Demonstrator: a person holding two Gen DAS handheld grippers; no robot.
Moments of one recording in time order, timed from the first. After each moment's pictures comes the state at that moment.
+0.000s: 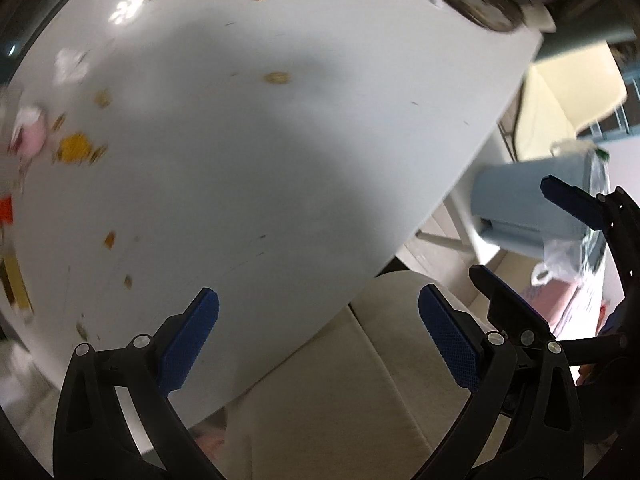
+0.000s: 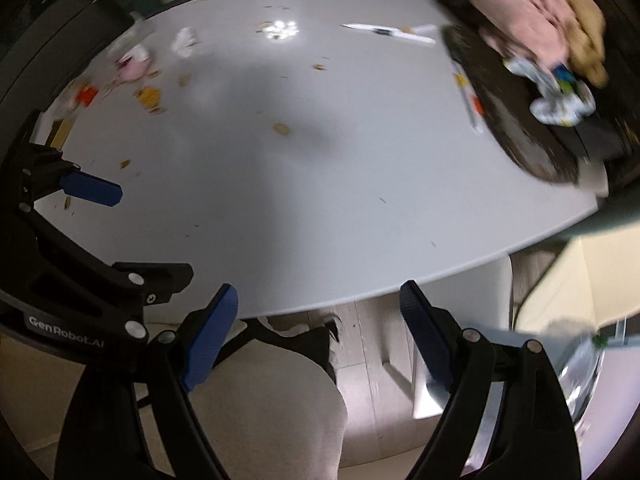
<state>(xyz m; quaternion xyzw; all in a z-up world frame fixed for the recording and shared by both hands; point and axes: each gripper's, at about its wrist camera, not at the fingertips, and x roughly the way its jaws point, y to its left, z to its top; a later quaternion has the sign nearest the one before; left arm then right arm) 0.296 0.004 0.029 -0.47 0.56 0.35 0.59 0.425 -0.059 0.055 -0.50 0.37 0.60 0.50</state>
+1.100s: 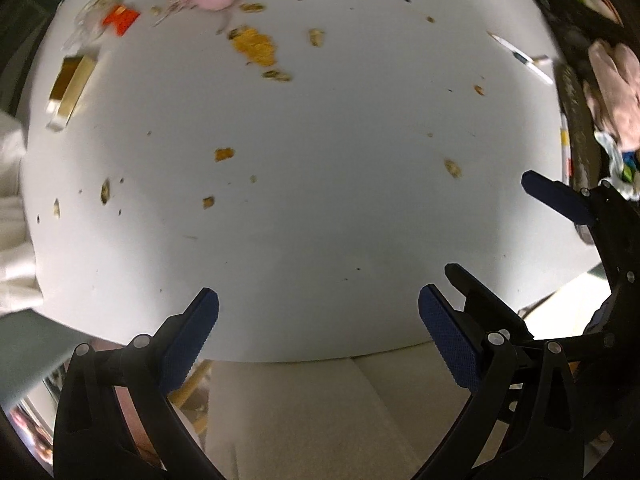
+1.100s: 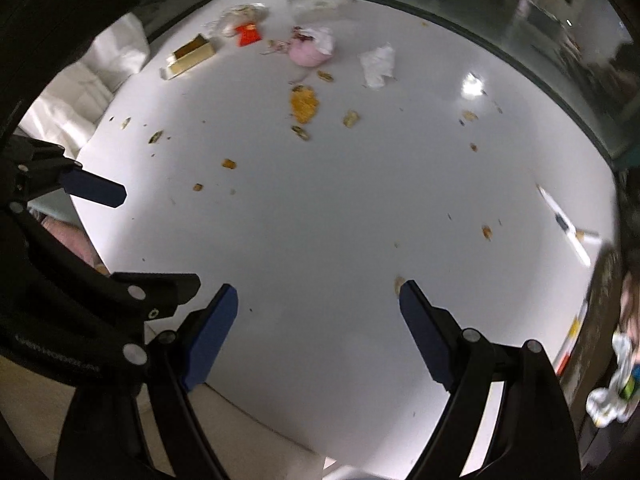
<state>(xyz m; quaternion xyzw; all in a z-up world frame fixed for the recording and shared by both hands) 0.190 0.019 0.035 -0.63 0.38 0.55 0.40 0.323 0.042 0.044 -0.58 0.18 0.76 0.22</state>
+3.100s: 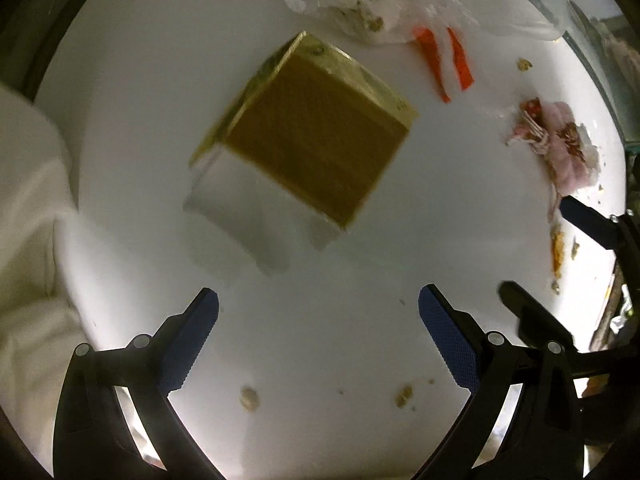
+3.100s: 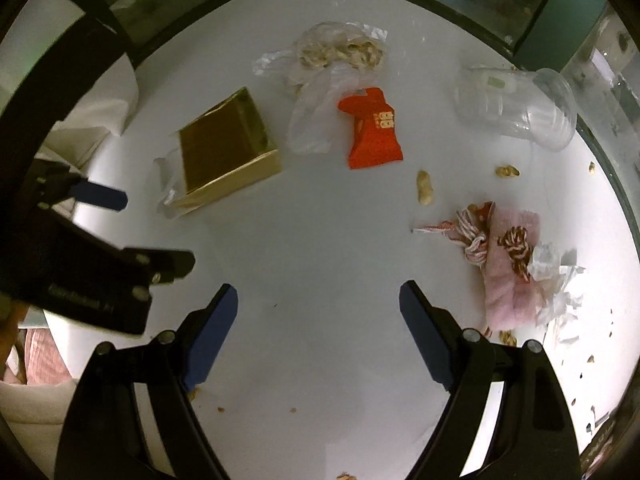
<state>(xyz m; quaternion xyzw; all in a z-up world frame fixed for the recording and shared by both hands) -0.222 0.031 -0.063 -0.67 0.30 0.58 0.35 -0.056 0.095 -0.039 -0.61 0.15 0.75 0.17</state>
